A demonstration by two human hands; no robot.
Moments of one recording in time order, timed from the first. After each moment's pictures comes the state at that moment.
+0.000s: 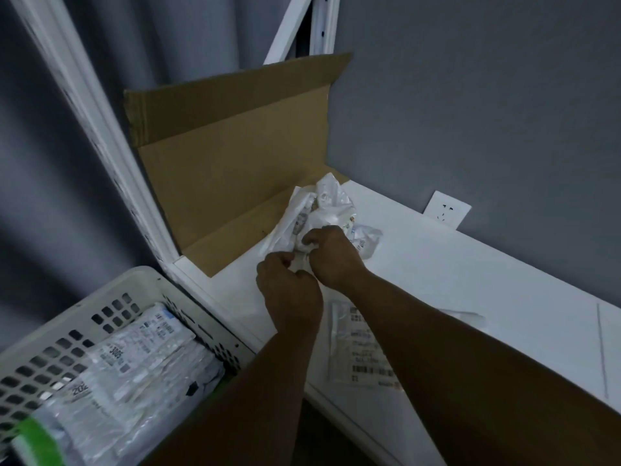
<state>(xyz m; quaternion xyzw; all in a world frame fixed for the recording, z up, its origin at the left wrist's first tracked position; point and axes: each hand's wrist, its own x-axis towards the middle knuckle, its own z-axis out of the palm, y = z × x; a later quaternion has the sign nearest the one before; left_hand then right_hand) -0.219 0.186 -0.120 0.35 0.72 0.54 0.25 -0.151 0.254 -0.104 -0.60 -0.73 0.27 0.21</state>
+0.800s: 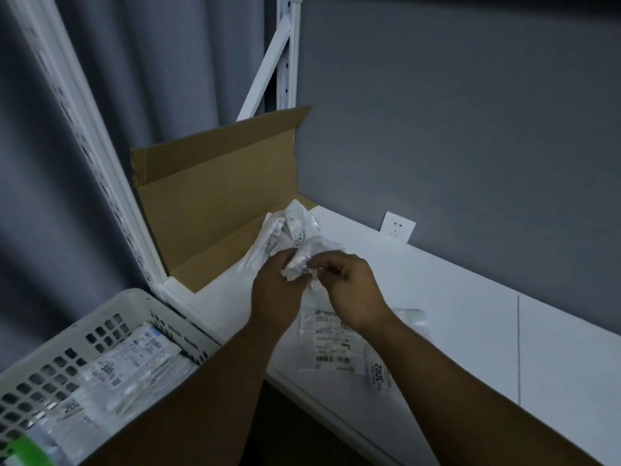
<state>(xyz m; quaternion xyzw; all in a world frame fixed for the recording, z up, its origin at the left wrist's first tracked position) -0.222 0.152 -0.065 0.54 0.55 0.52 0.36 -0.092 0.140 -0.028 -0.54 -0.67 0.30 0.42</state>
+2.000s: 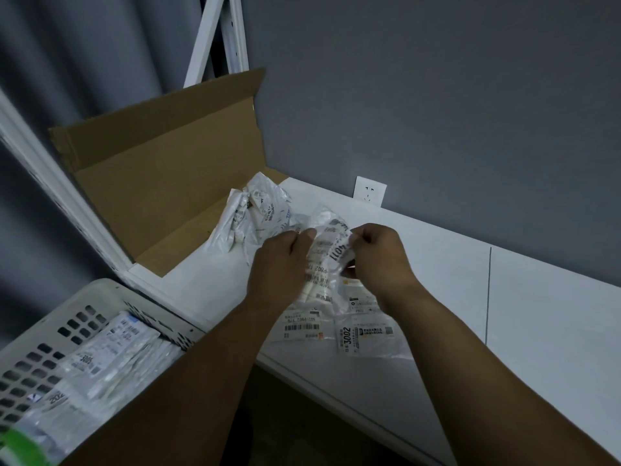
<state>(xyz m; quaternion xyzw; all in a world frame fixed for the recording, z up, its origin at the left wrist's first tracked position) -0.156 0.126 -0.036 0.63 0.57 0.42 0.30 -0.007 0.111 -0.010 -0.65 -0.45 0.42 0.45</state>
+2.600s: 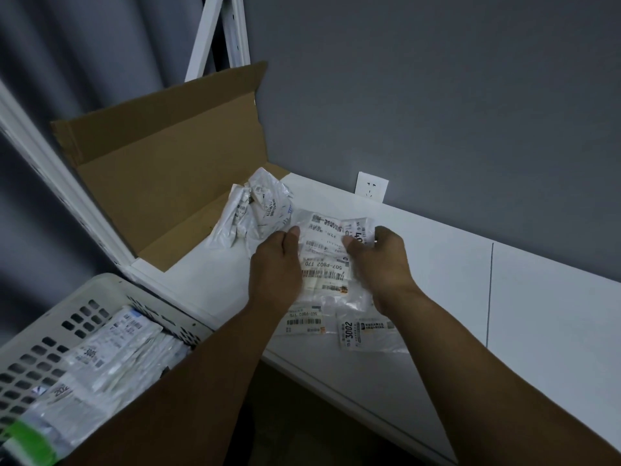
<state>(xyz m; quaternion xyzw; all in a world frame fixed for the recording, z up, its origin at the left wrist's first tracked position) -0.152 0.120 -0.047 0.55 0.63 0.45 0.31 -0.008 0.114 -0.035 -0.67 -0.39 0.41 0.48</state>
